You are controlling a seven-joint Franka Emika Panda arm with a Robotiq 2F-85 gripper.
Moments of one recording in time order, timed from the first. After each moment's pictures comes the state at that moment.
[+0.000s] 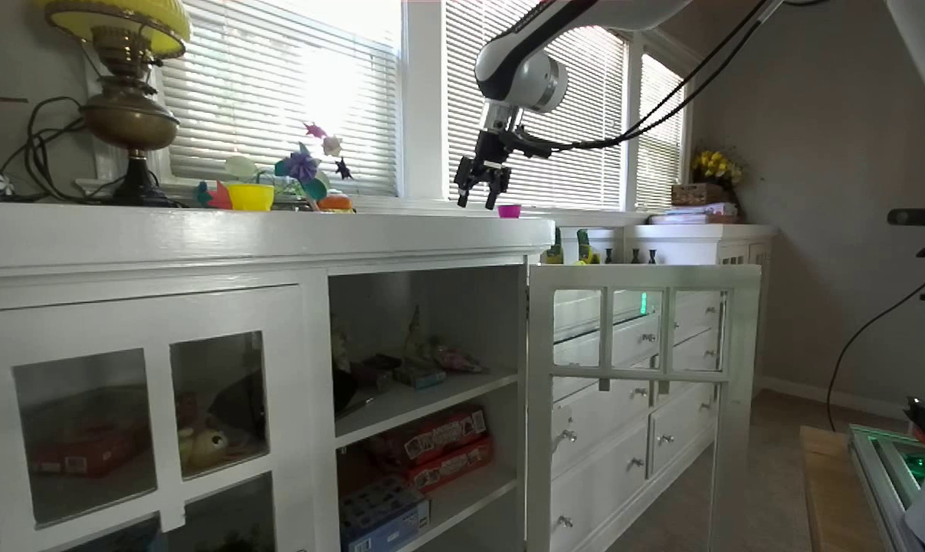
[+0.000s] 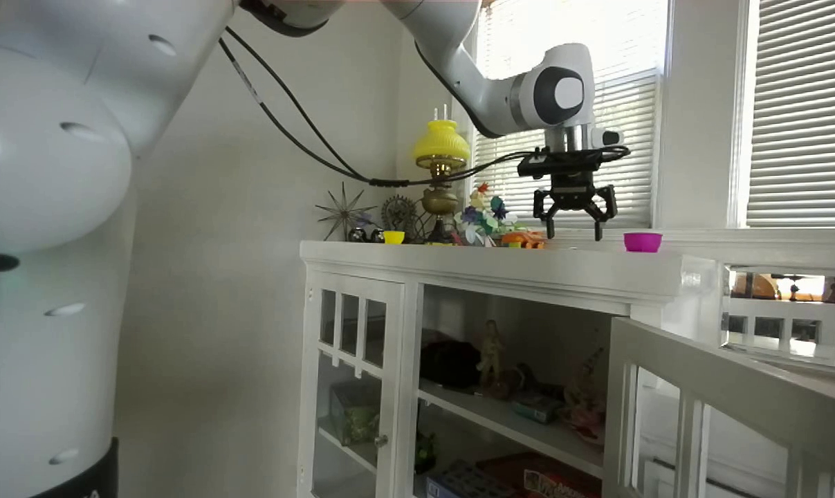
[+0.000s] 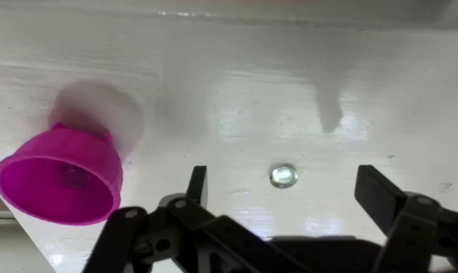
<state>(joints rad) -0.23 0.35 -0.11 -1.51 0.14 2.24 -0.23</state>
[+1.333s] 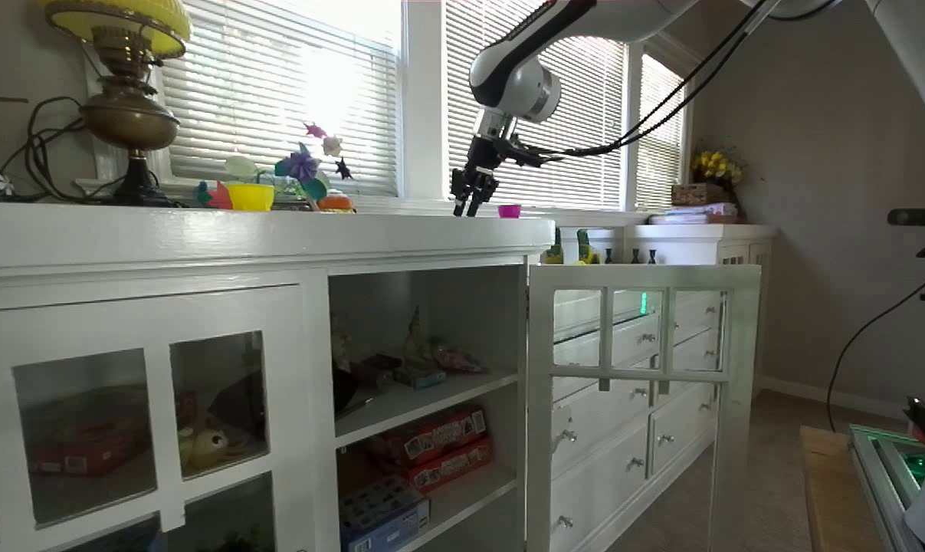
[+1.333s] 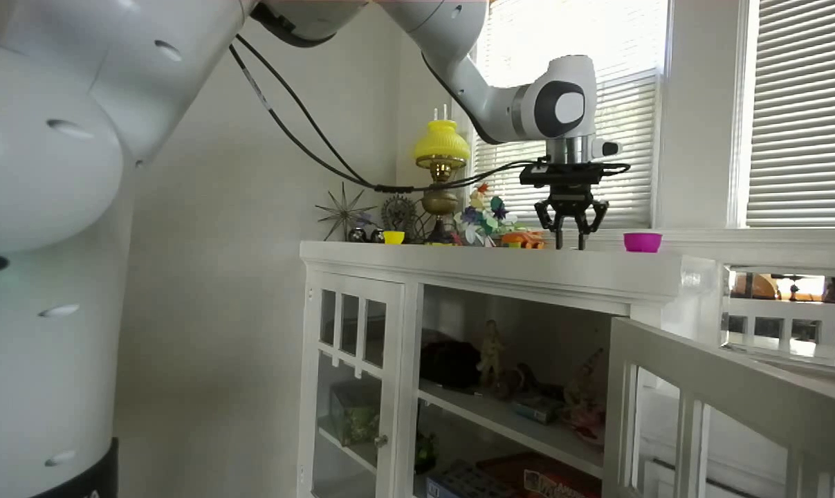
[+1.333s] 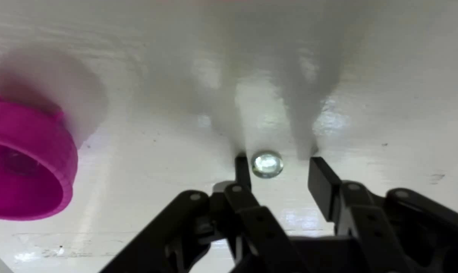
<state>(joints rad) -0.26 0.40 -0.06 -1.48 0.19 2.27 -0.29</state>
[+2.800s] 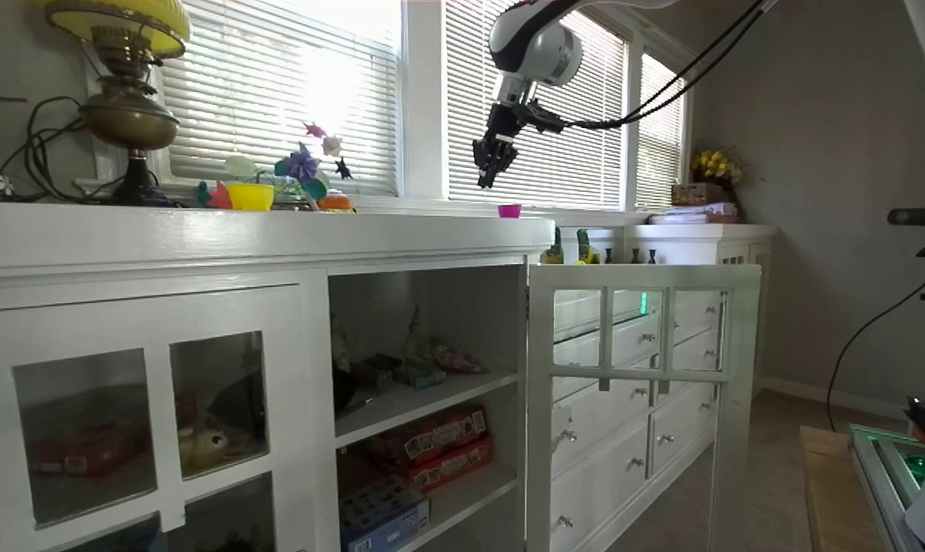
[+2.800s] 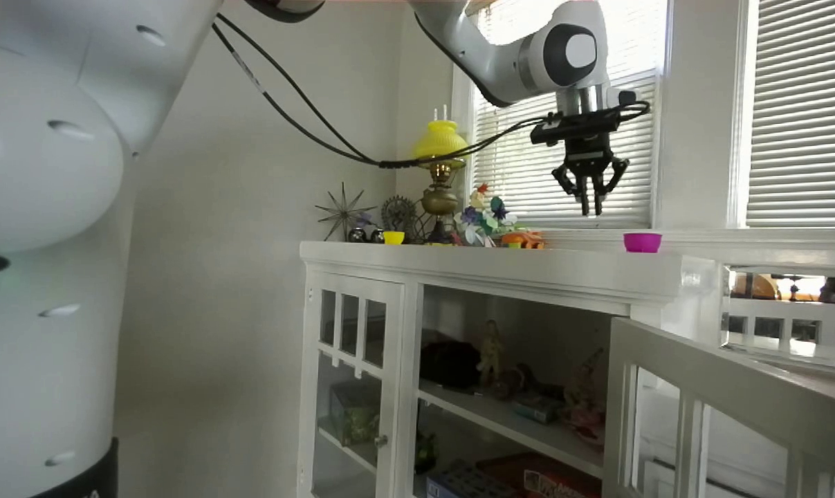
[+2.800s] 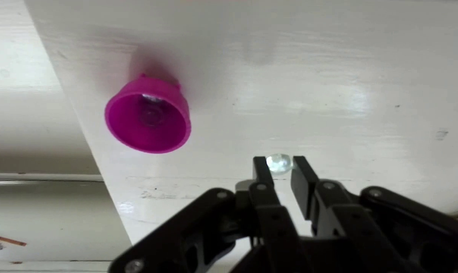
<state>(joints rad) -0.26 0.29 -0.12 -1.46 0.12 2.19 -0.24</state>
